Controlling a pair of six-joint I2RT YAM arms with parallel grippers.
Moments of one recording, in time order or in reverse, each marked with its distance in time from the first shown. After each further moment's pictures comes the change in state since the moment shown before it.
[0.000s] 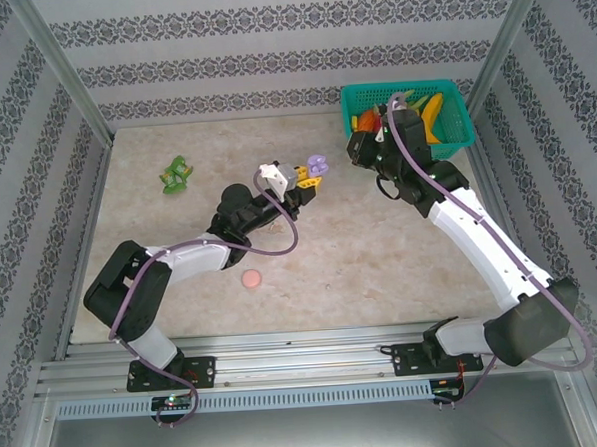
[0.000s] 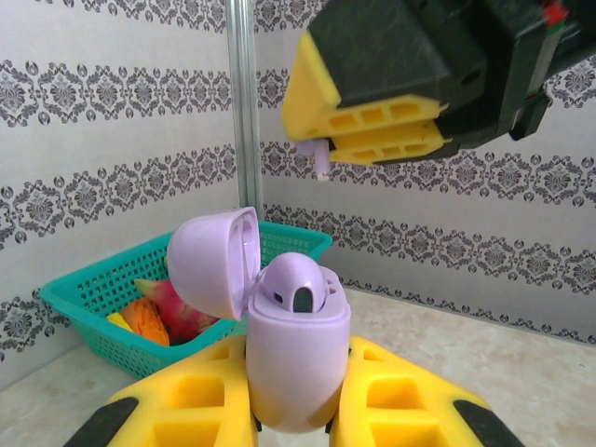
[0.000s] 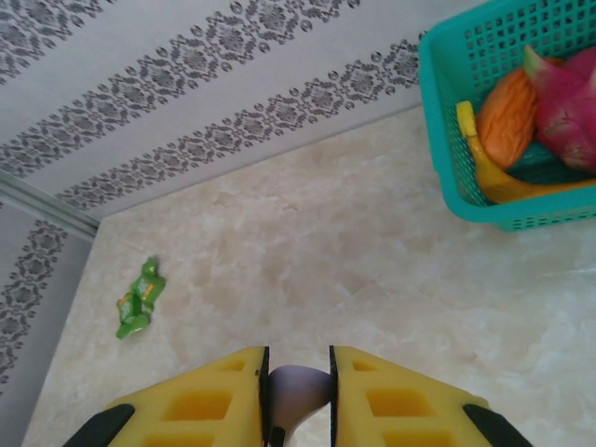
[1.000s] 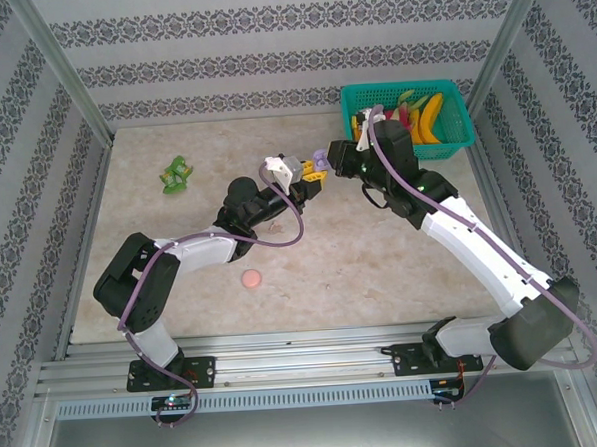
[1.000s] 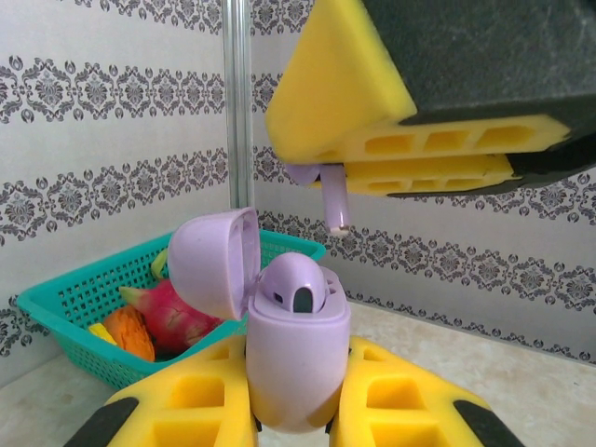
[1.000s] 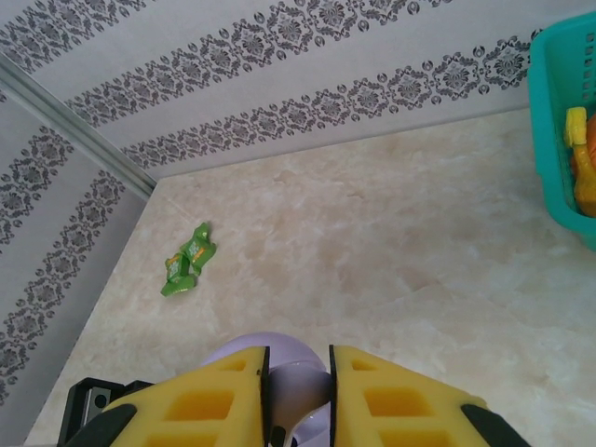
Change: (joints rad) left arm 0.000 0.059 0.073 0.000 0.015 -0.041; right arm 0.112 -0.021 -0.057 0.101 -0.022 -0.071
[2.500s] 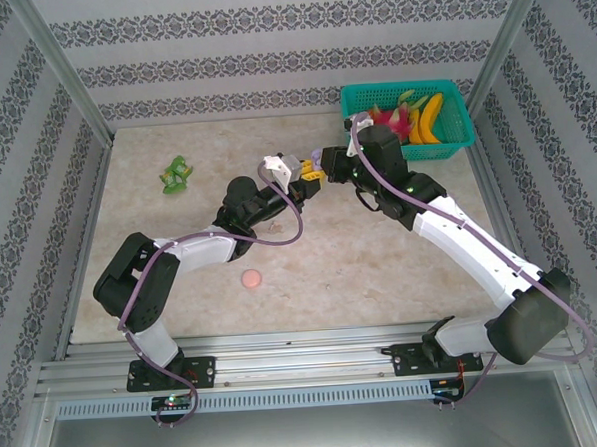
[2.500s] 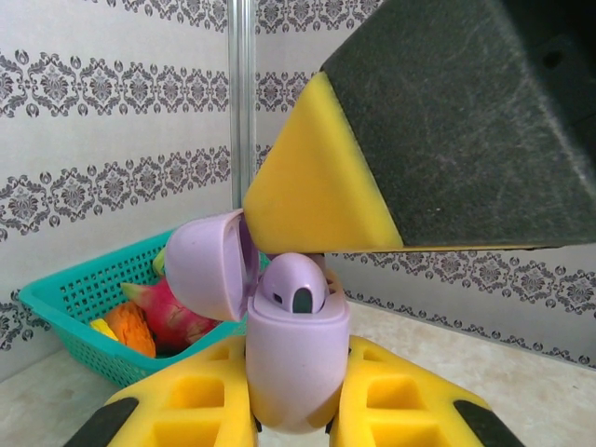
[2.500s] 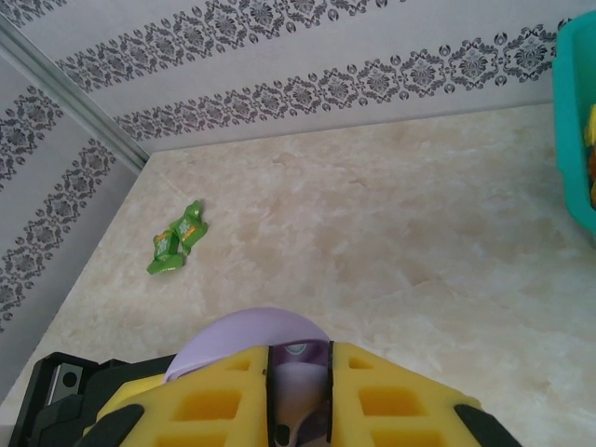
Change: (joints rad) left arm 0.005 0.000 0.002 -0.002 0.000 -0.015; right arm 0.034 0.034 -0.031 0.043 0.005 -0.065
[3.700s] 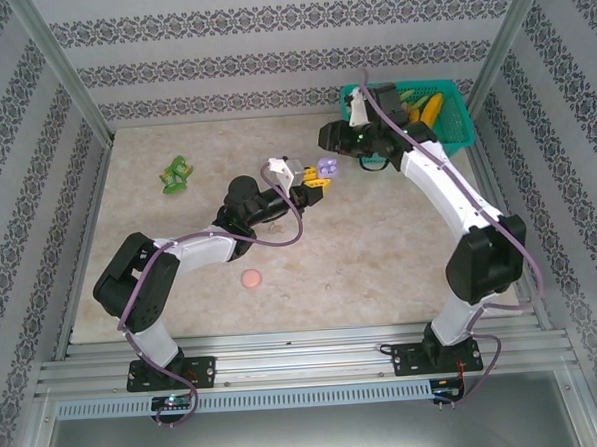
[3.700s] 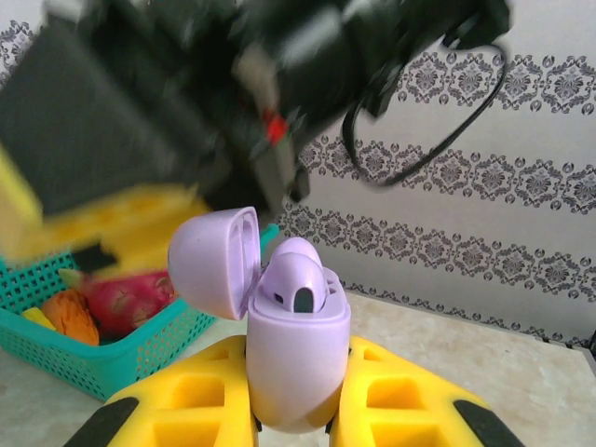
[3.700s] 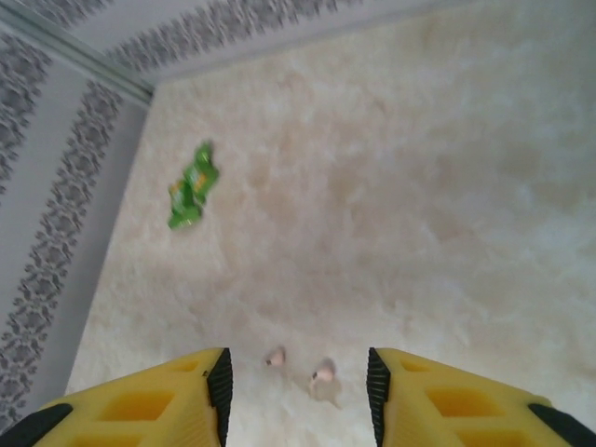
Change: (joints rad) left arm 0.001 0.000 0.000 -0.039 0.120 -0.029; right arm -0.232 0.388 0.389 -0.294 -0.426 0.001
